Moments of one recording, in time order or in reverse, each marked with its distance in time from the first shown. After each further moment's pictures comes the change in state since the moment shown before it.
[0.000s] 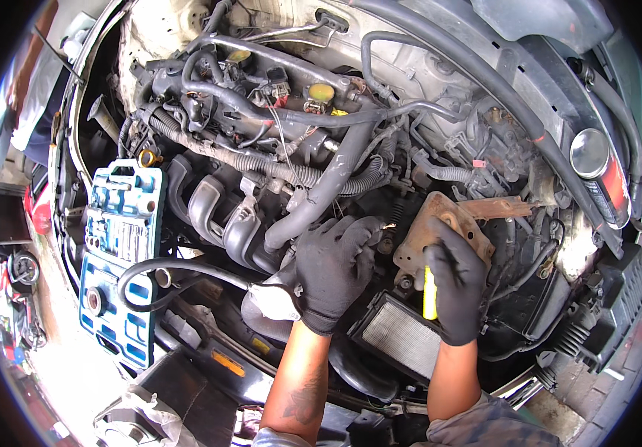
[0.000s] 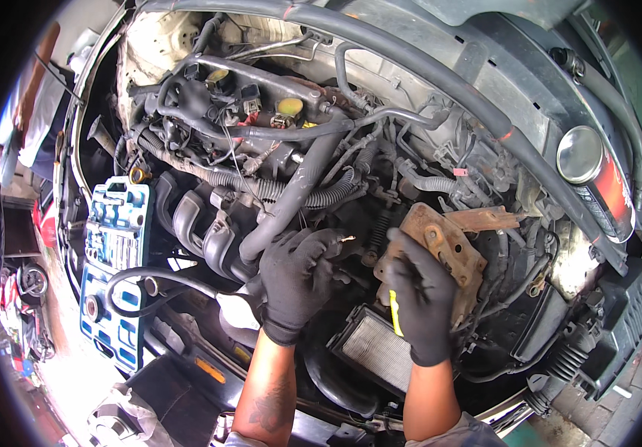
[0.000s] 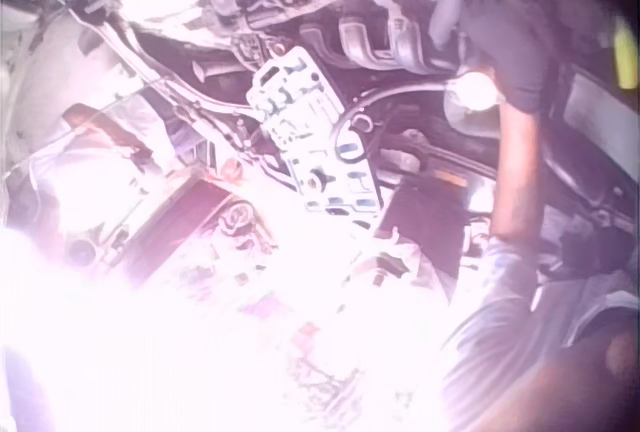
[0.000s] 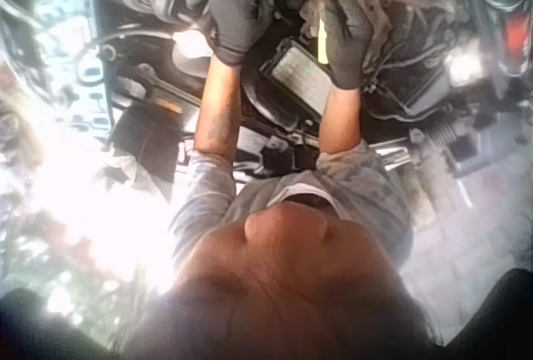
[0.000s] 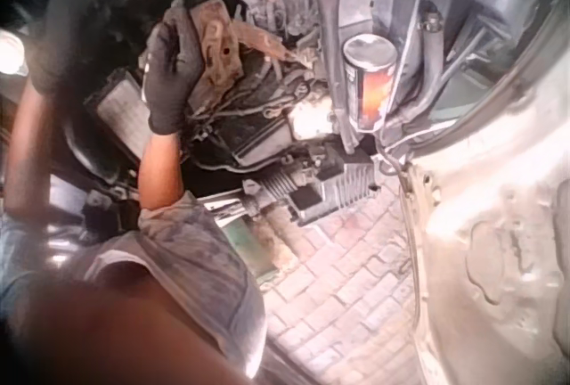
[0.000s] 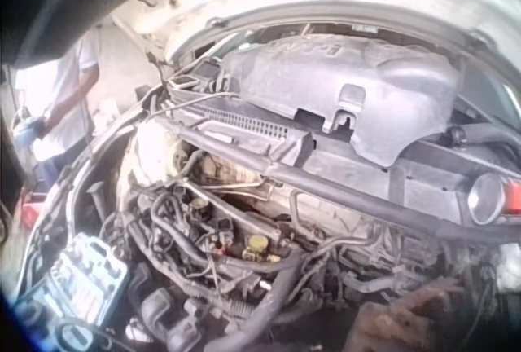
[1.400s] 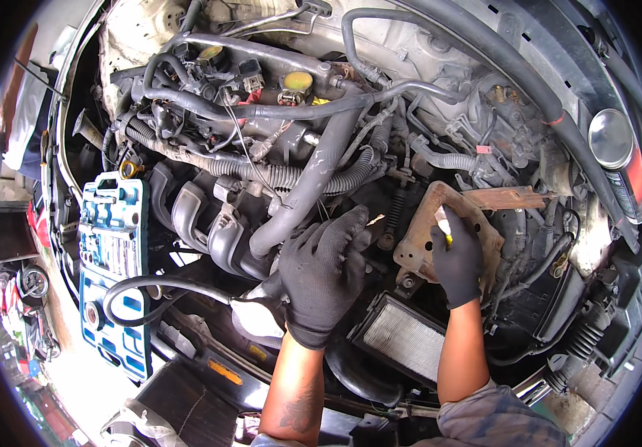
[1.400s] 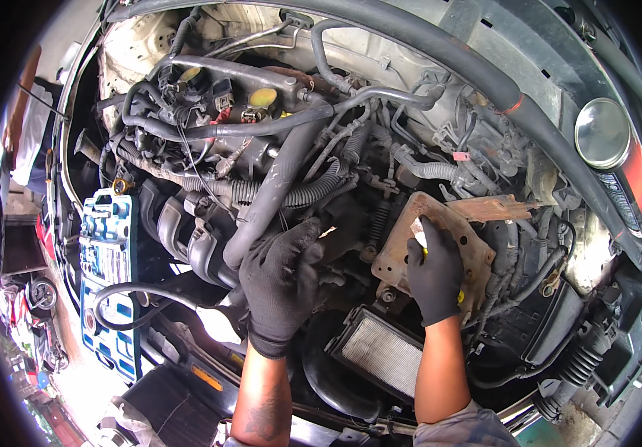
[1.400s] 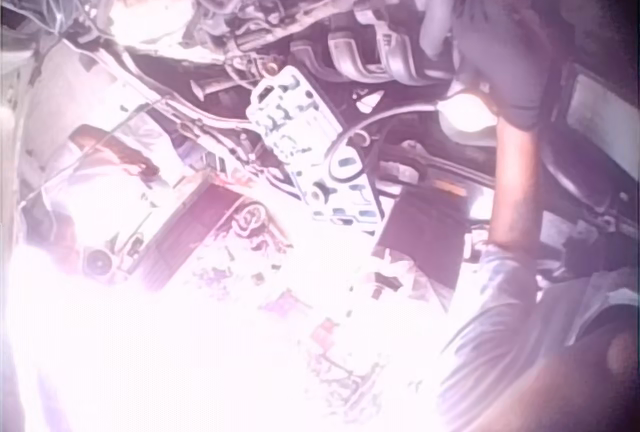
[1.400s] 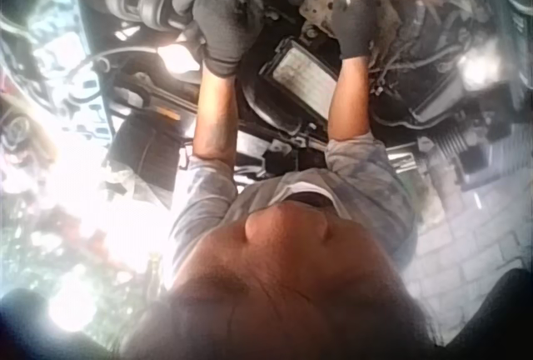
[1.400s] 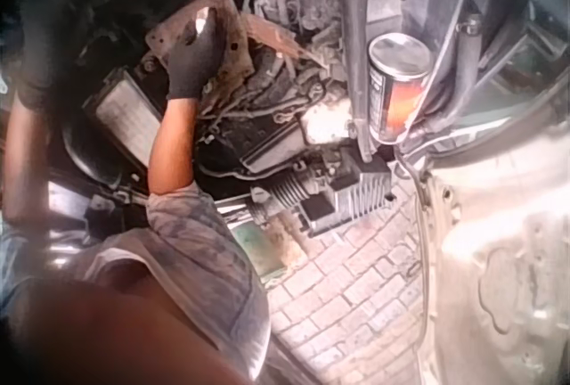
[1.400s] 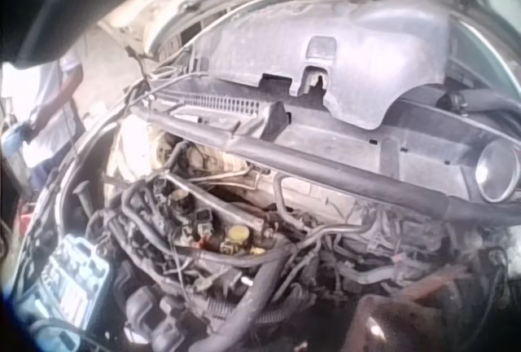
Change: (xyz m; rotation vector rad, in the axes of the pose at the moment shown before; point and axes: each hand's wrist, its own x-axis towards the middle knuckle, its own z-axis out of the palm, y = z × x) left_hand 0.001 0.007 0.008 0.038 0.057 -0.051; right_hand 0.036 0.104 -0.066 -1.025 0.144 -0.075
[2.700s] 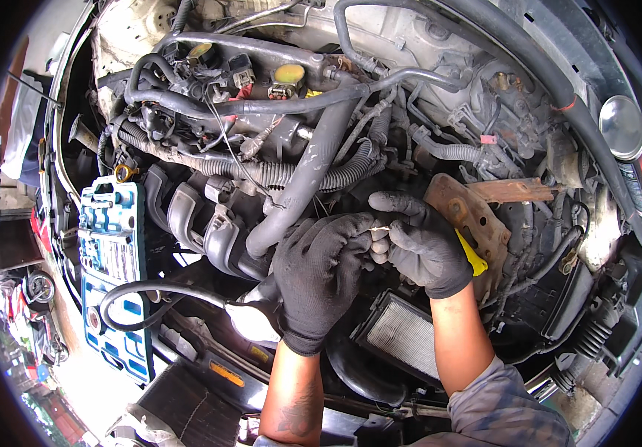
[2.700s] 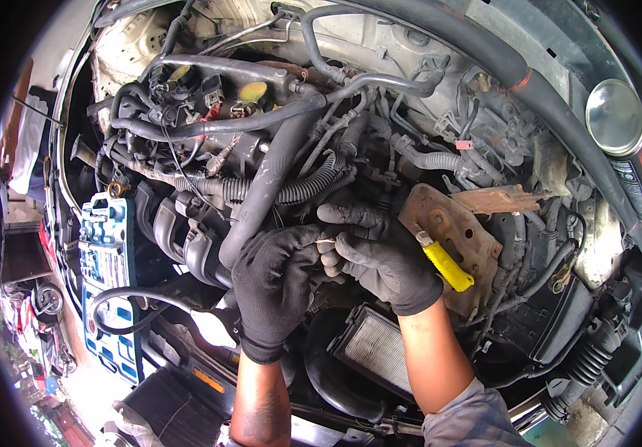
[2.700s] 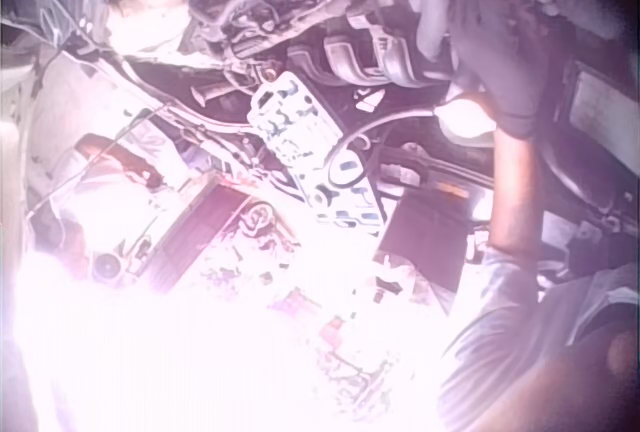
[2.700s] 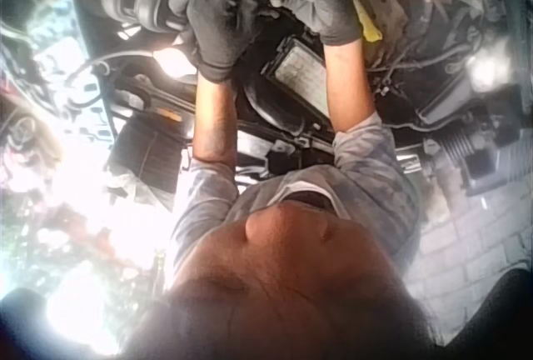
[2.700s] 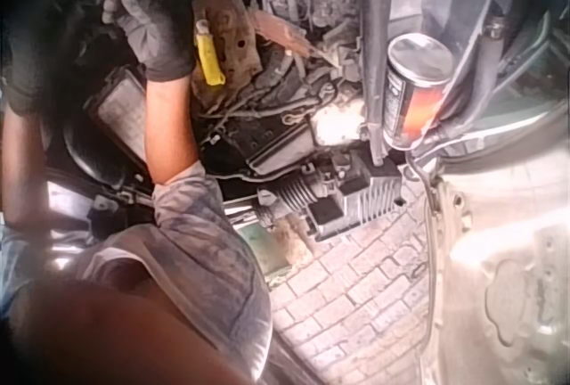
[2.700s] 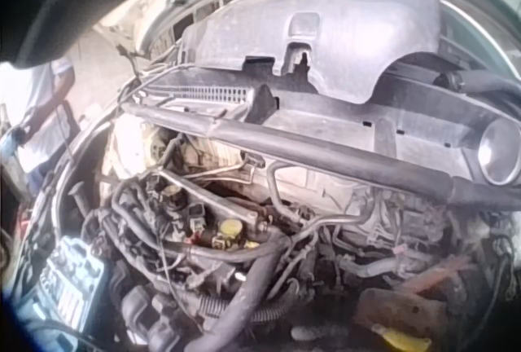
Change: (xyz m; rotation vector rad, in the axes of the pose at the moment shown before) left_hand -0.003 -0.007 -0.005 -0.084 -0.059 0.022; right_hand 0.023 -0.073 0.009 1.923 -0.816 0.264
